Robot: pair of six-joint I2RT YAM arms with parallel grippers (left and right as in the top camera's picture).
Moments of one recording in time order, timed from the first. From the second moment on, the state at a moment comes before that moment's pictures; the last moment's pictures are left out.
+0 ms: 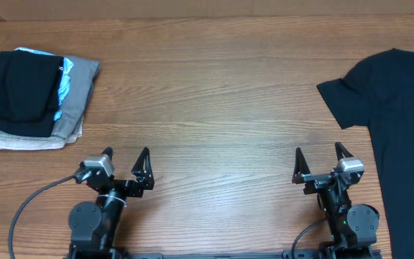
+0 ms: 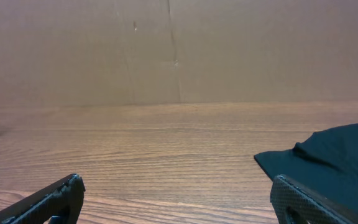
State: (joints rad) left arm -0.05 0.17 0.16 -0.13 0.12 -0.37; right arm 0.08 0.01 0.02 -0.03 -0.08 0.09
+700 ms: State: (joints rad) left arm -0.14 0.06 0.02 -0.08 0.06 -0.05; right arm 0.08 0.01 0.02 -0.03 -0.08 0.09
